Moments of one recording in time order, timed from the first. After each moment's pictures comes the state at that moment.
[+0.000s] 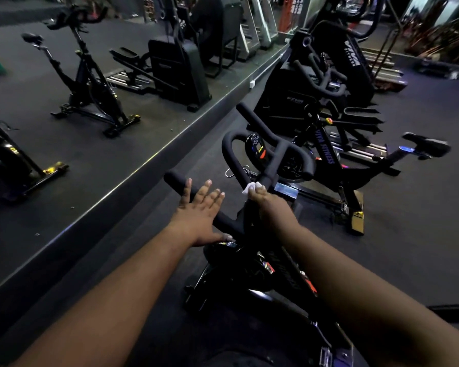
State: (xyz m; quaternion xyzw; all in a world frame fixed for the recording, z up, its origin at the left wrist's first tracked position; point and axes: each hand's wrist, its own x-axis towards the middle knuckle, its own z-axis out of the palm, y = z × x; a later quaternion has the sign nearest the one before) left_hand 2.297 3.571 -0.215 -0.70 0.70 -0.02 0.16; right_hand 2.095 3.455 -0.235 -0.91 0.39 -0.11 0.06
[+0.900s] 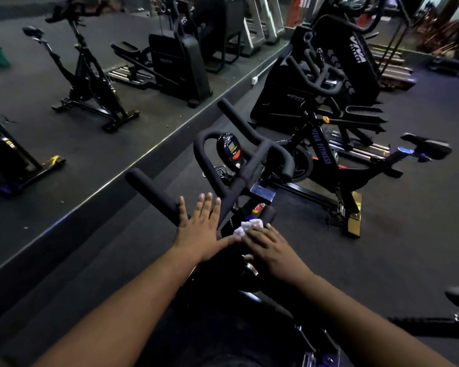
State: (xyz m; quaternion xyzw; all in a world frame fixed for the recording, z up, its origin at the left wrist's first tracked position) left_hand 2.197 3.541 -0.248 -0.78 0.62 0.04 0.08; right_hand 1.970 3.470 -0.291 -0.97 0.22 -0.12 -0.02
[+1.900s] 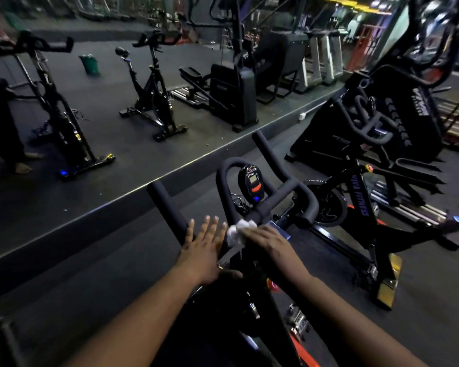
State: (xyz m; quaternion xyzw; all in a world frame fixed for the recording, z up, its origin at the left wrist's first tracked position) left_hand 2.194 3.531 -0.248 -0.82 0.56 0.09 0.05; right_hand 2.021 3.405 -0.210 -0.97 0.10 -0.18 0.13
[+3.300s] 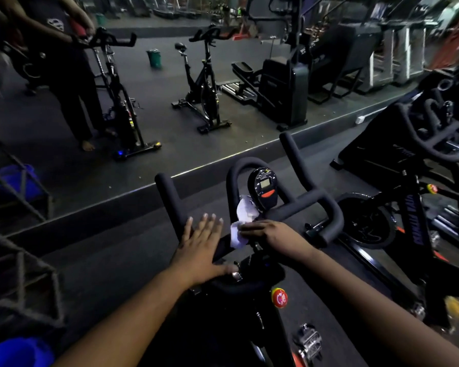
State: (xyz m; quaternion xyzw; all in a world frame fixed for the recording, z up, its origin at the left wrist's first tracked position) left_hand 2.179 3.522 -0.250 -0.88 0.47 0.10 0.00; right_hand 2.065 3.302 -0.230 -0.98 -0.14 -0.09 0.10
